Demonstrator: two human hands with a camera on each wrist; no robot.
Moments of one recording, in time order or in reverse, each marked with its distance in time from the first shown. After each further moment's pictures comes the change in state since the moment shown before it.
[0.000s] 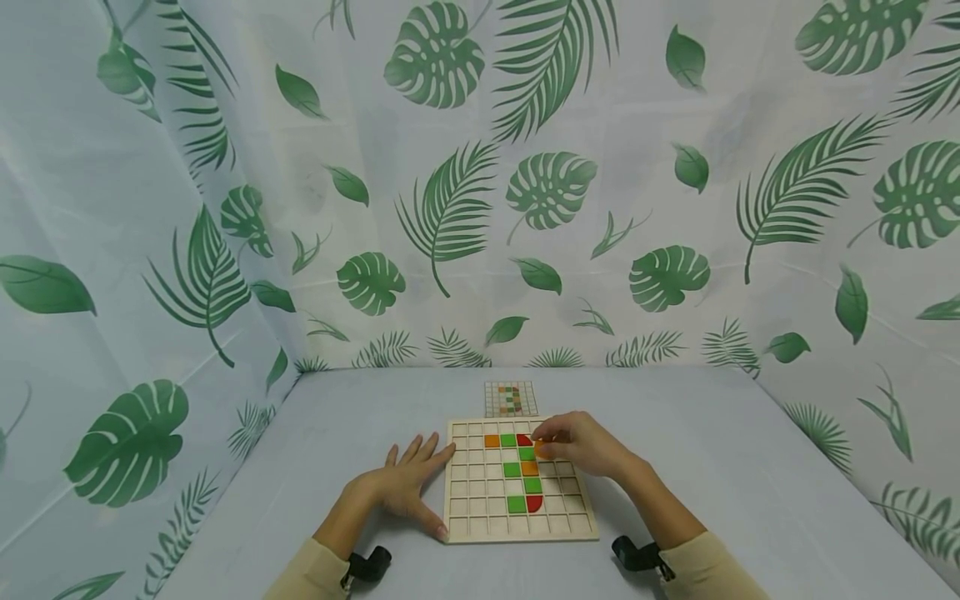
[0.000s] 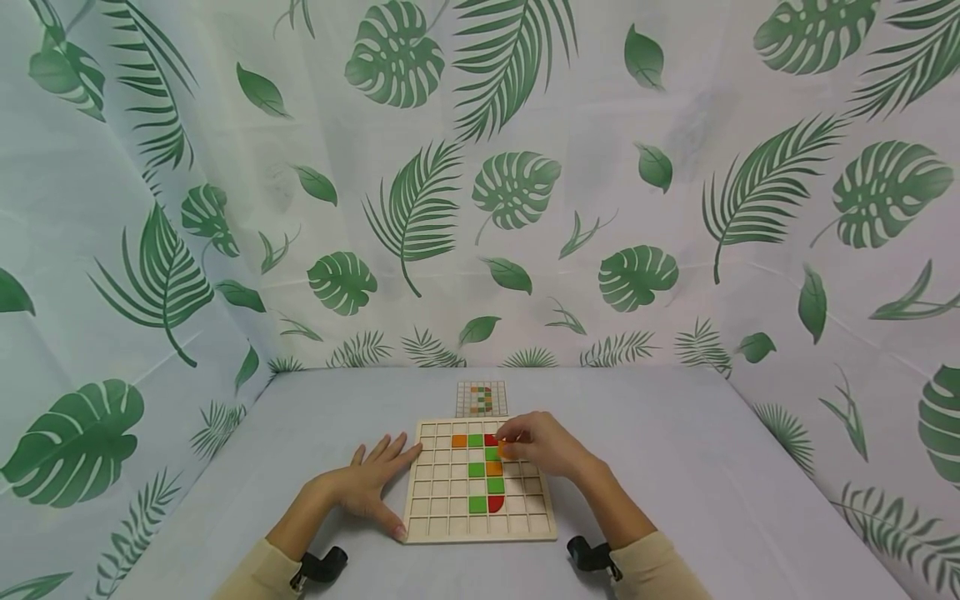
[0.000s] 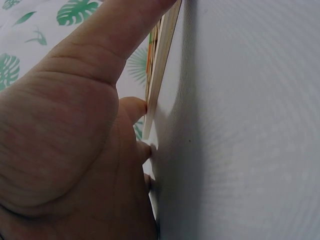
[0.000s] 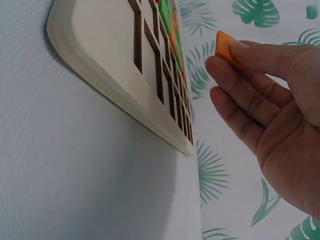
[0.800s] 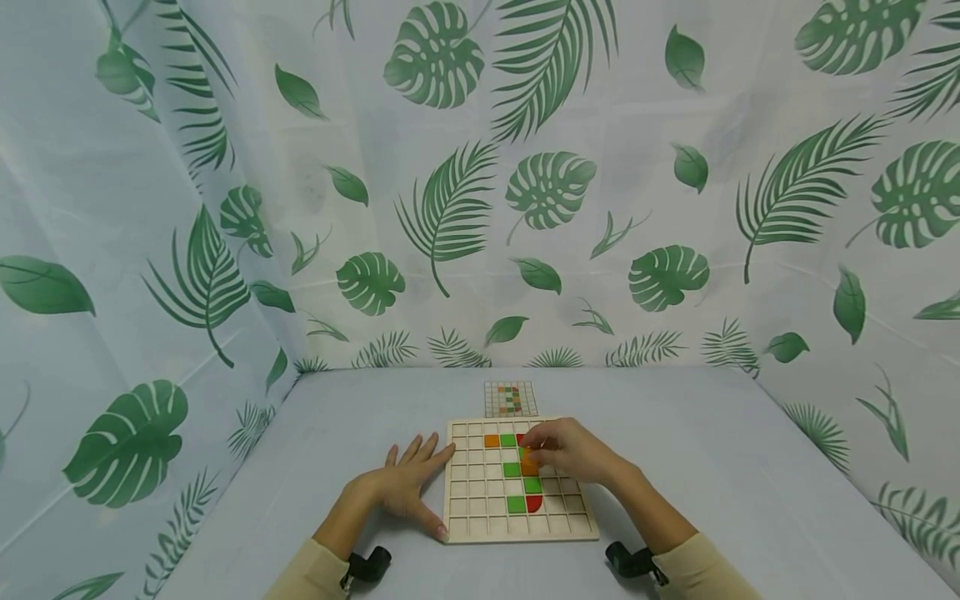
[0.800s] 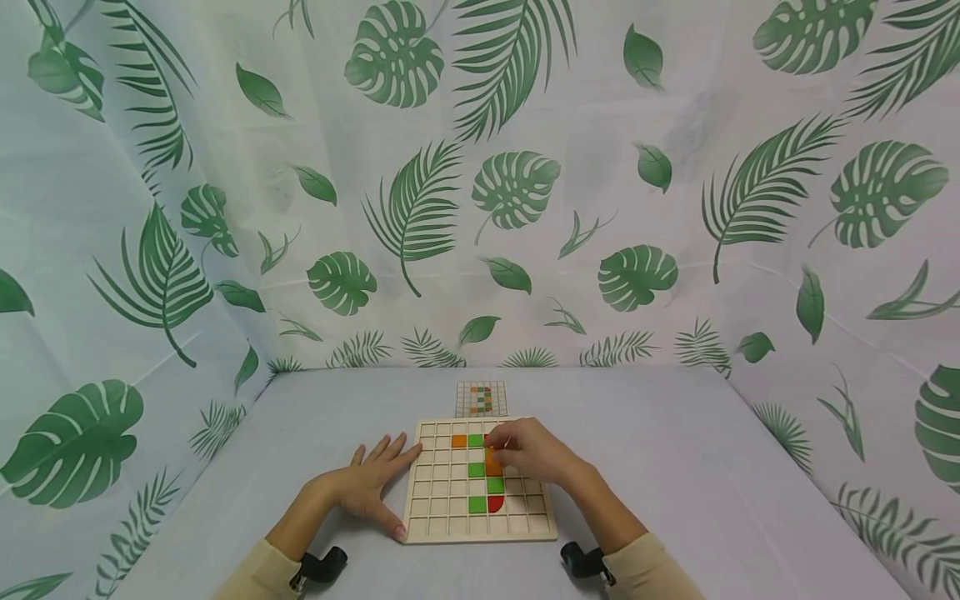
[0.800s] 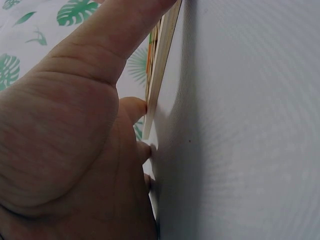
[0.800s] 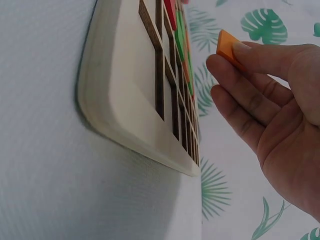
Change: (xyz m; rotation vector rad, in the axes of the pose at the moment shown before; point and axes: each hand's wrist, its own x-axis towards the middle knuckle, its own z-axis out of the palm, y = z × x) left_hand 0.001 -0.002 0.001 0.009 -0.001 -0.002; right_hand 0.001 -0.011 0.015 -0.002 -0.043 -0.058
